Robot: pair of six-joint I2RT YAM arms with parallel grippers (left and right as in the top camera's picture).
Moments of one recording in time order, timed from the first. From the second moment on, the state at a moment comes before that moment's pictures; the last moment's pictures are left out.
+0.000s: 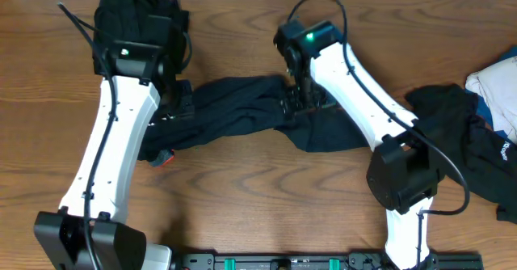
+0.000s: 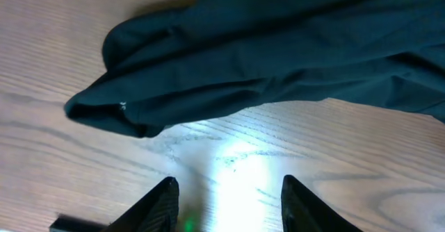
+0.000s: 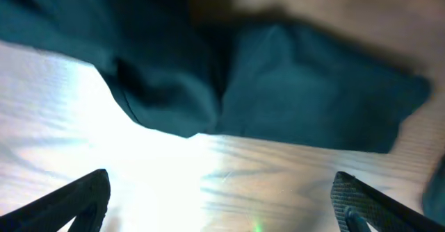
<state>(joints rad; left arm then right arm) -0.16 1.61 1.55 -1.39 -0.10 -0.37 0.52 2.11 1.86 -1.47 0.04 0.26</state>
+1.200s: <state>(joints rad) -0.16 1.73 1.50 -1.28 -0.09 -0.36 0.50 2.05 1.67 -1.33 0.26 0.39</state>
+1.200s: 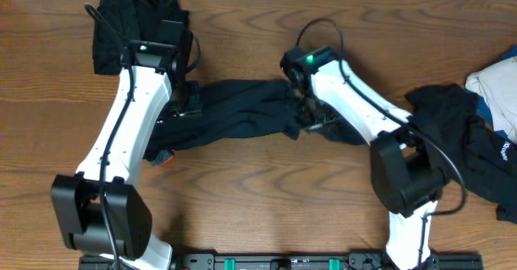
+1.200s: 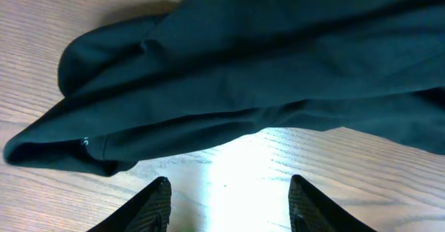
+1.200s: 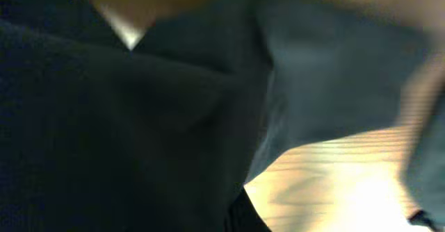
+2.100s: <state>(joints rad) -0.16 1.78 1.50 -1.28 -0.05 -0.35 0.27 1.92 1.72 -1.30 0.29 0.34</state>
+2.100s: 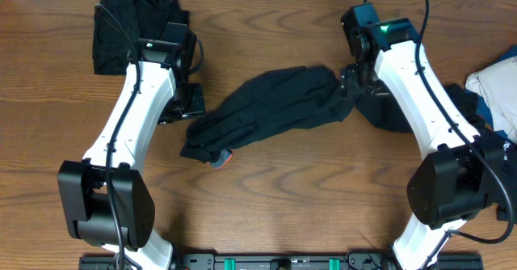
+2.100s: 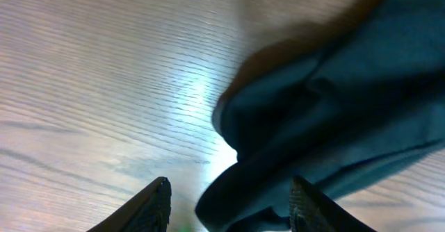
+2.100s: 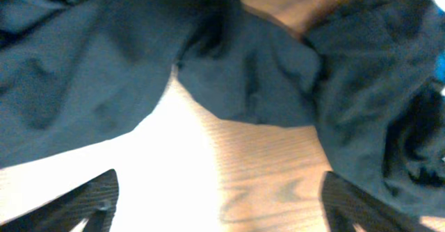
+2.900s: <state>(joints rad) -0.16 1.78 1.34 -1.20 0.07 -0.30 0.28 2.13 1.72 -0.82 -0.24 0.31</state>
